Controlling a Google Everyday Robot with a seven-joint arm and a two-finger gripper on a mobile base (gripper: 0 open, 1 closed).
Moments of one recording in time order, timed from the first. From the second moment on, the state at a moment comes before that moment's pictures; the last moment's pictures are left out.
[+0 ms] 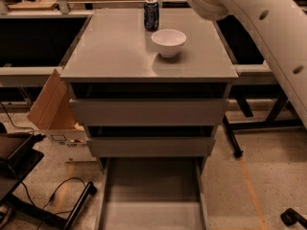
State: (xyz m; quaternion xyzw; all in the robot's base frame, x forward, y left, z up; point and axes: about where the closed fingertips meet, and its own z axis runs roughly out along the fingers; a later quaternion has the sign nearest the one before) arm 0.684 0.053 1.243 -0.24 0.49 0.25 0.80
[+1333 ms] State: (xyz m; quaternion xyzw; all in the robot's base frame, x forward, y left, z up) arm 0.549 0.027 0.980 -0.27 0.57 0.33 0.70
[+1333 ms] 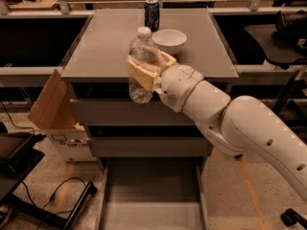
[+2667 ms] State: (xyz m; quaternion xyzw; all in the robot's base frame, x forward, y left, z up) arm 0.539 0.046 0.804 -0.32 0.63 0.31 0.64
